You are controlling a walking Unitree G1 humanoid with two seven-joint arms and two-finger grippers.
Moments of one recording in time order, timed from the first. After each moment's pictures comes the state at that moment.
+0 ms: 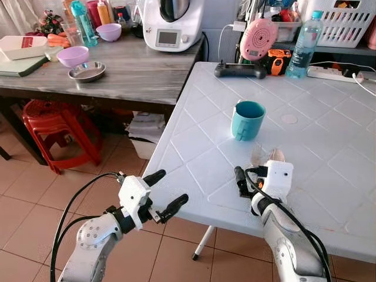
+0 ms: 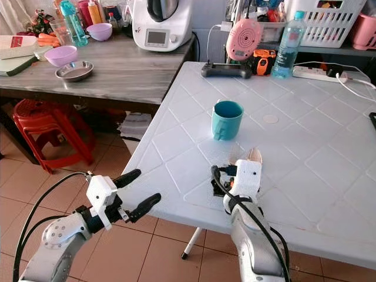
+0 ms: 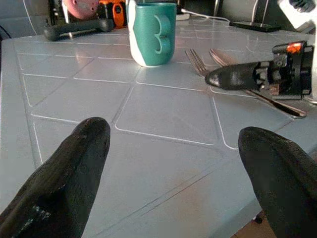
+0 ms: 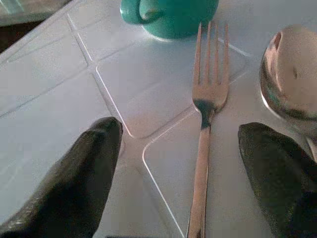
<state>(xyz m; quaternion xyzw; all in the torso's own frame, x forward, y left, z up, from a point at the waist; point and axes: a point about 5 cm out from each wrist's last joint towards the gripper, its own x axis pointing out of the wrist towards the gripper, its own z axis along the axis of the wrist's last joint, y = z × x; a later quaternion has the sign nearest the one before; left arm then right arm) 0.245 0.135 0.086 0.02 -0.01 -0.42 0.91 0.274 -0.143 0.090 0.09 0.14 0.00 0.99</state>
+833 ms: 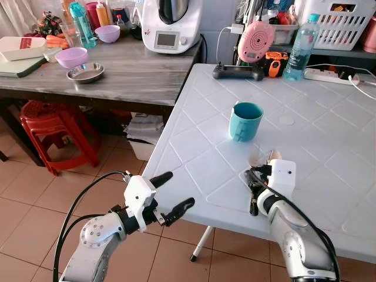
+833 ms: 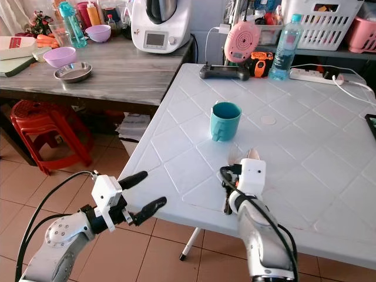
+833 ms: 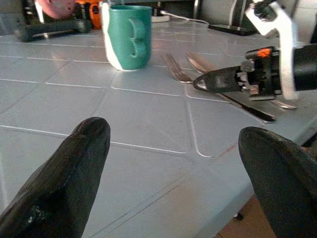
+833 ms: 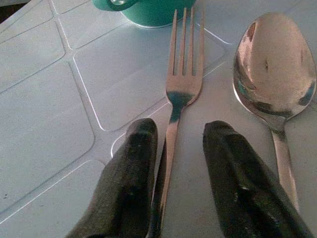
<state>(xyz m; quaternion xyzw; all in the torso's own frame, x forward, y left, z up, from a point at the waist) 0.242 0.126 0.089 0.01 0.00 -0.45 0.89 0.279 -0.157 0.087 0.09 0.18 0.01 0.98</state>
